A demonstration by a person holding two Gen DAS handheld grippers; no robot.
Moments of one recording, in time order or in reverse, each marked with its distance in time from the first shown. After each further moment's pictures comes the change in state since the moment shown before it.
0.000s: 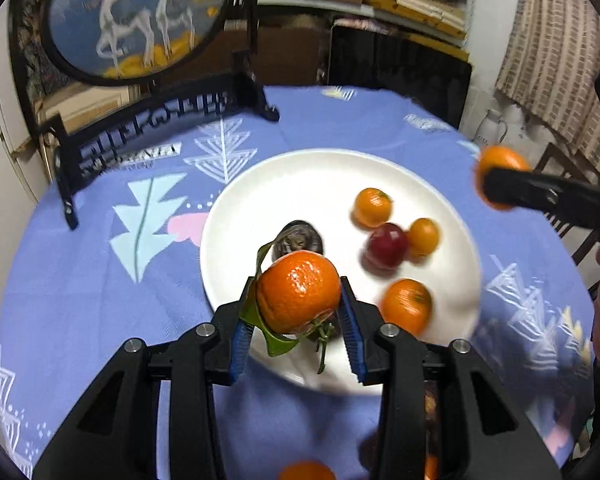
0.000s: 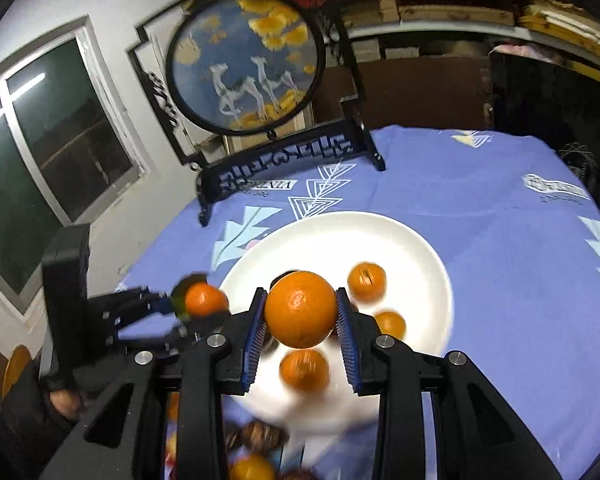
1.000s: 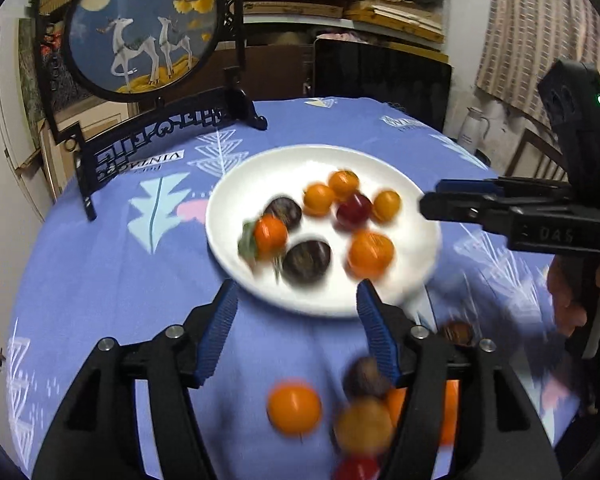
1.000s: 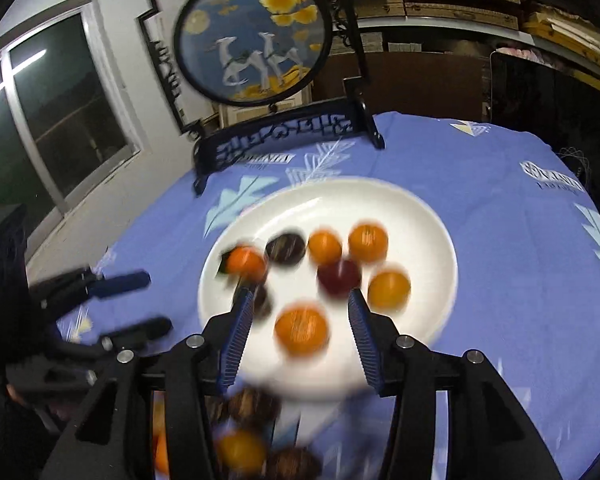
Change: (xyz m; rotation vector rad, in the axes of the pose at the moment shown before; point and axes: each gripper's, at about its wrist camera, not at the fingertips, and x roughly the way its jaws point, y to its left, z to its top) left arm -0.077 -0.021 -0.066 0.069 -0.079 -0.010; right arm -0.018 0.018 -0.062 -0.065 0.011 -0.048
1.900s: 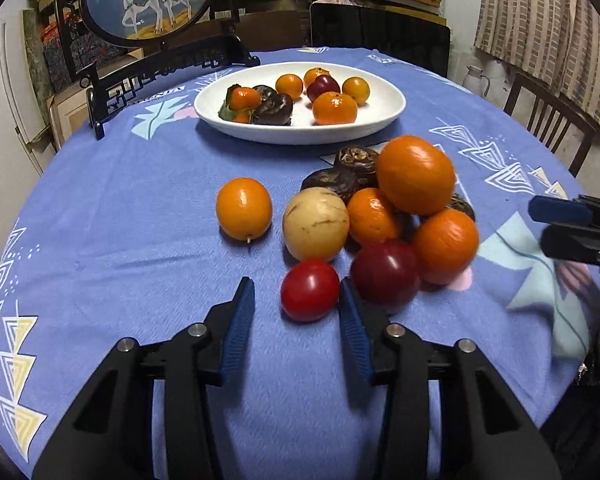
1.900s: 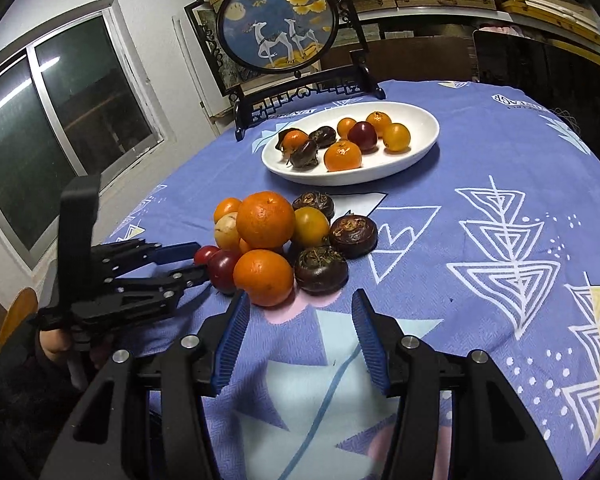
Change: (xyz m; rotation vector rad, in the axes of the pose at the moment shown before) left arm -0.007 -0.037 -0.113 0.020 0.109 0.059; right arm -0.081 0.035 -0.155 0.060 -0.011 0.055
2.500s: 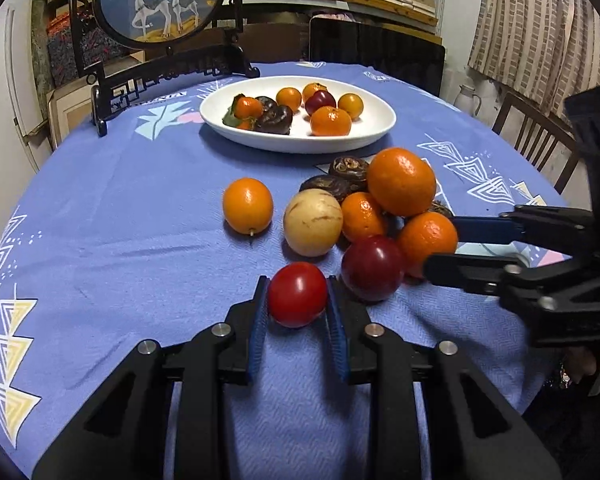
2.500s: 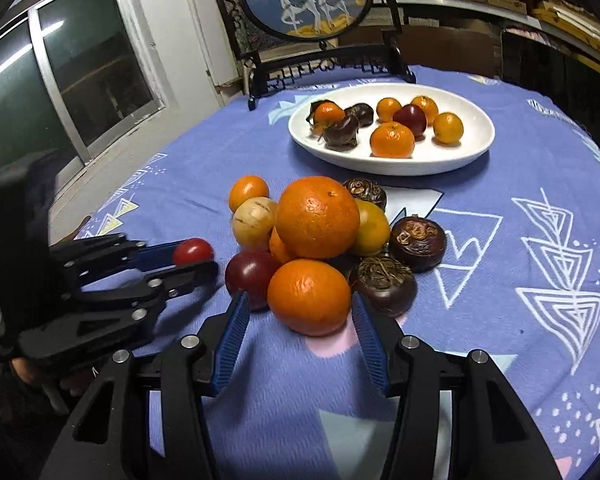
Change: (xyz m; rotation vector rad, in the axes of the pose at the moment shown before) left arm -0.025 0.011 -0.011 -0.041 -0.069 -0.056; right arm 0.058 0.041 0.017 -0.068 0.098 -0.043
